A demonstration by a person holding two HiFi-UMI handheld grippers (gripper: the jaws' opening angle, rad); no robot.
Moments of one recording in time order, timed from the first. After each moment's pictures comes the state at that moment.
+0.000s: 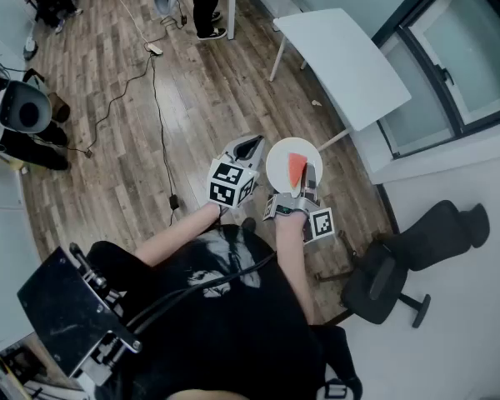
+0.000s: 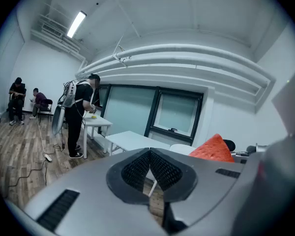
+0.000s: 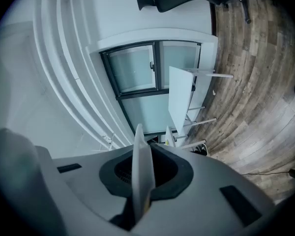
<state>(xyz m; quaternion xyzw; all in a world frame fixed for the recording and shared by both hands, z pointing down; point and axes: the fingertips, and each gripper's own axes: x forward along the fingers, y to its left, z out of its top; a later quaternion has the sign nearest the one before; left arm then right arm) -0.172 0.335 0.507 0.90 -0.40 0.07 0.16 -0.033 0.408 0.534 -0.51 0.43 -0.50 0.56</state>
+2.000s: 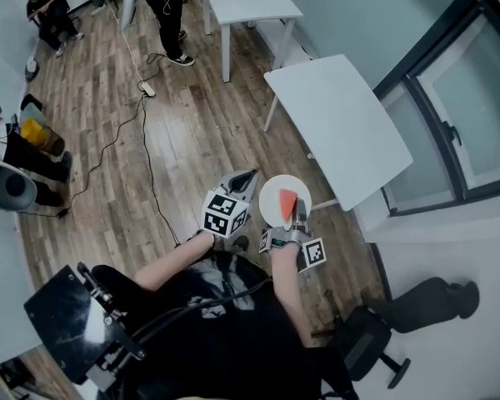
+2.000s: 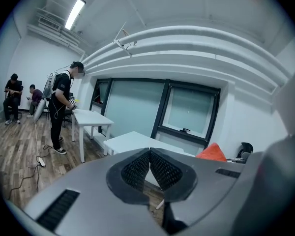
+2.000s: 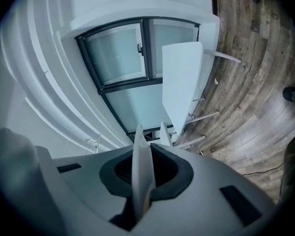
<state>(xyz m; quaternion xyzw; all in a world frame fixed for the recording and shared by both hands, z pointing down) -0.083 0.086 0.532 0.89 -0.40 0.09 0.18 0.057 0.158 0.583 -0.48 0.41 -0.55 0.54</state>
